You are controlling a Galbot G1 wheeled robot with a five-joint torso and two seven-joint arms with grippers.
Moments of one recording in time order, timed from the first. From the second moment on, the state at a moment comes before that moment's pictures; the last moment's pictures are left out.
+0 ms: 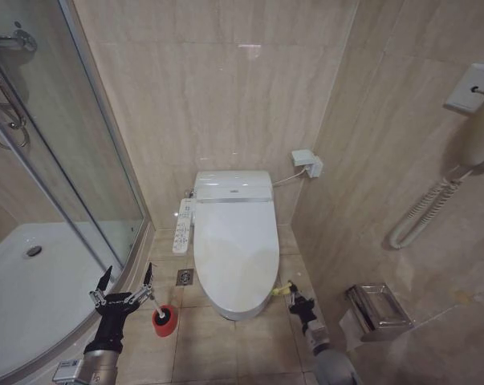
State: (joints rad) left arm 1.68 -1.43 -0.67 -2.16 -0.27 -0.20 0.03; right arm -1.28 1.29 0.38 1.48 0.02 0.20 0.11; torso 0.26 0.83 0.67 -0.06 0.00
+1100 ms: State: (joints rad) left arm 1.68 -1.43 -0.68 -2.16 -0.27 -0.20 0.03; right arm -1.22 1.30 0.50 1.95 0.23 0.00 0.19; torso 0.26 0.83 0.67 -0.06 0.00
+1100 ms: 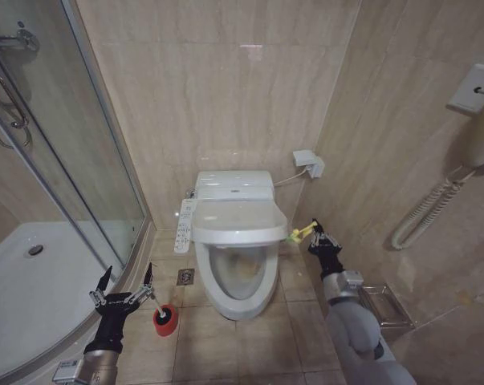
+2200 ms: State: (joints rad) left arm 1.68 -1.43 -0.67 -2.16 -0.27 -0.20 0.03; right arm -0.66 1.24 0.33 1.54 0.34 -0.12 0.29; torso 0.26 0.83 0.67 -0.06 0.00
